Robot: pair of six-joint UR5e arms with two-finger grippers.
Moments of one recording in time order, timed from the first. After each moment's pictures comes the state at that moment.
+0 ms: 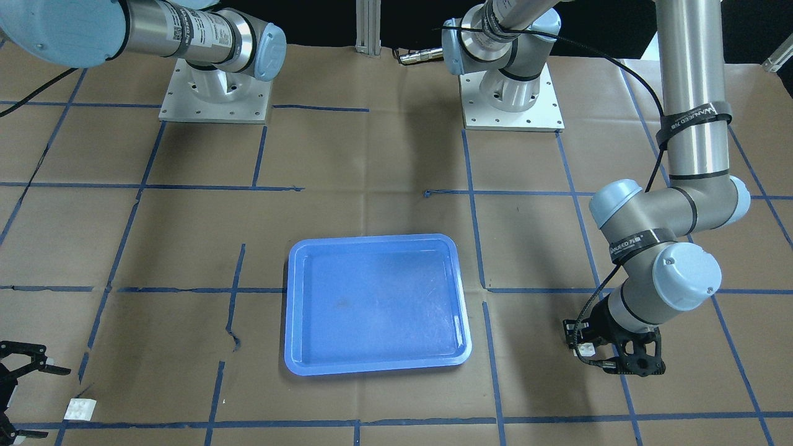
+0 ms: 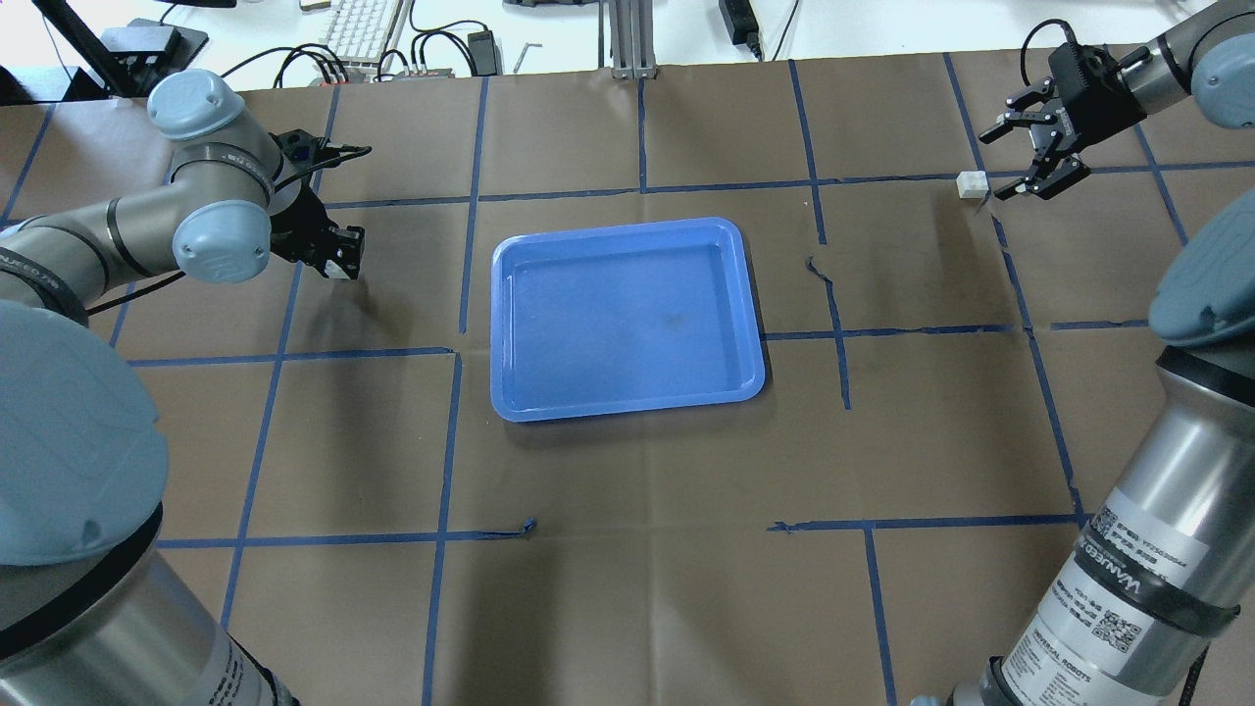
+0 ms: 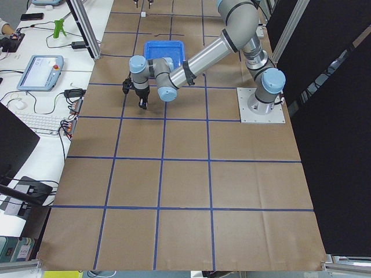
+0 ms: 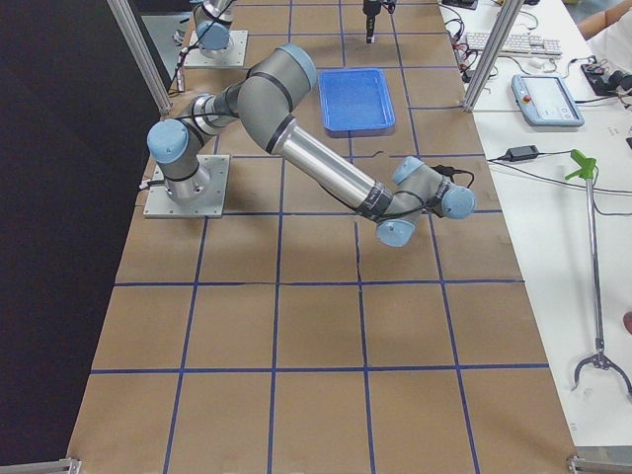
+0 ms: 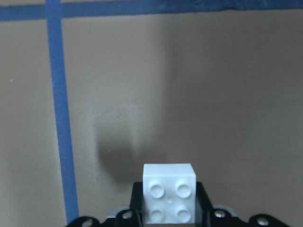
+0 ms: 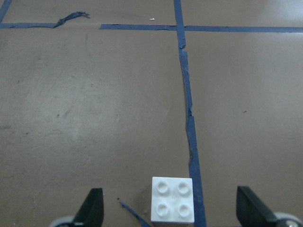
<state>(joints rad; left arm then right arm) -1.35 -2.14 -1.64 -0.89 1.56 0.47 1.08 -0.68 1.06 -1.64 -0.98 -2.18</state>
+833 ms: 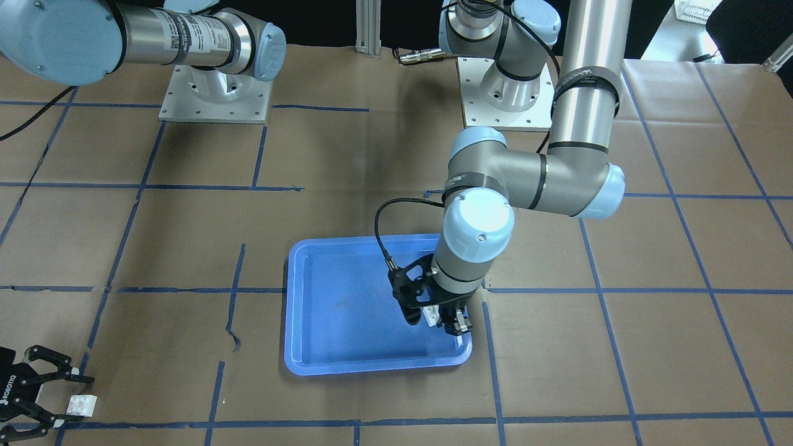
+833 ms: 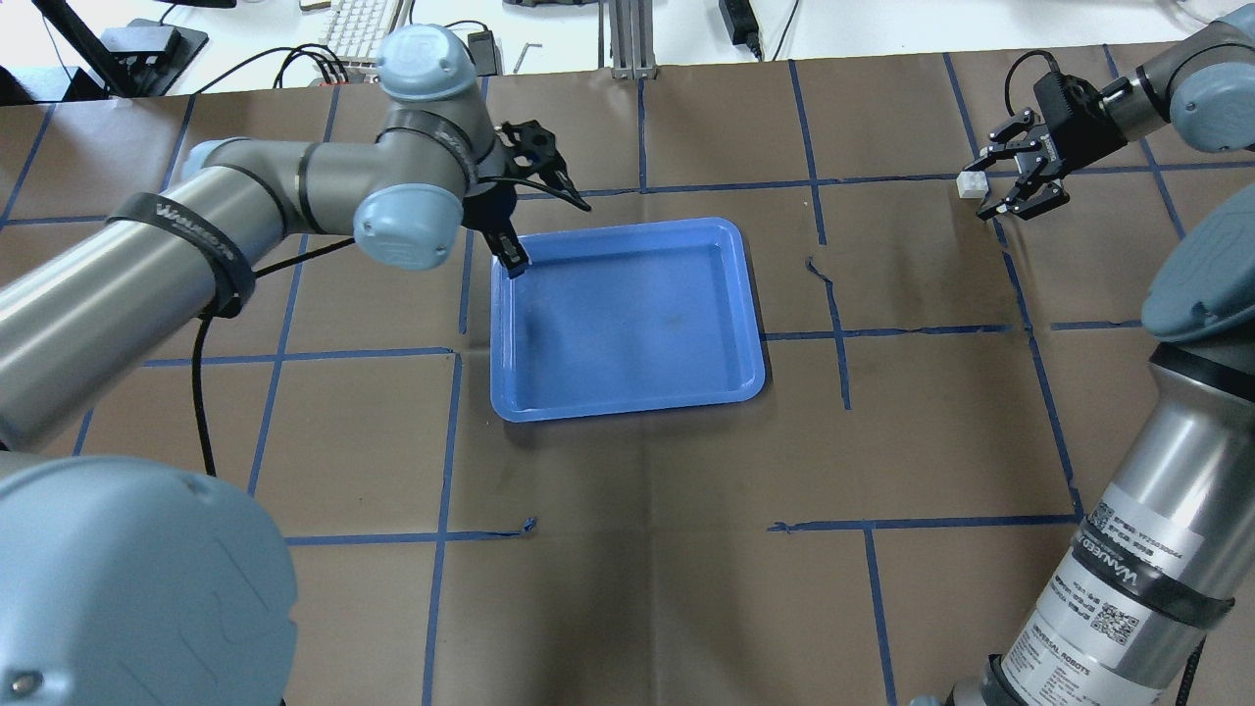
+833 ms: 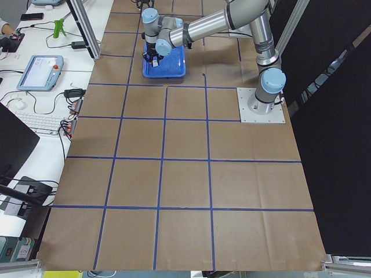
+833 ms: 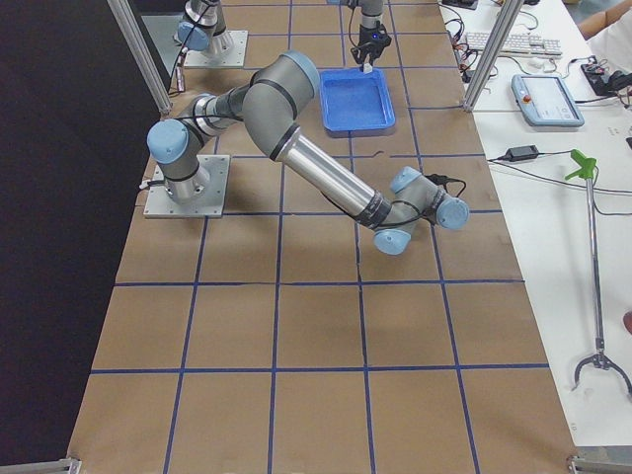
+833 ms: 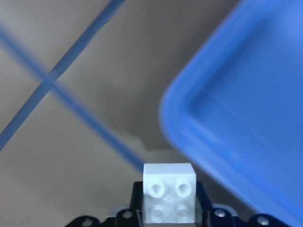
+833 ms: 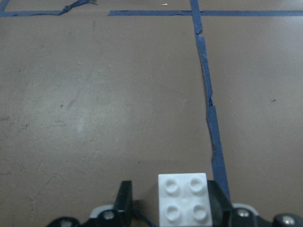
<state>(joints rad) -1.79 -2.09 -1.59 -1.02 1.57 1.13 1.08 -0.66 1.08 -1.64 -0.98 -2.19</state>
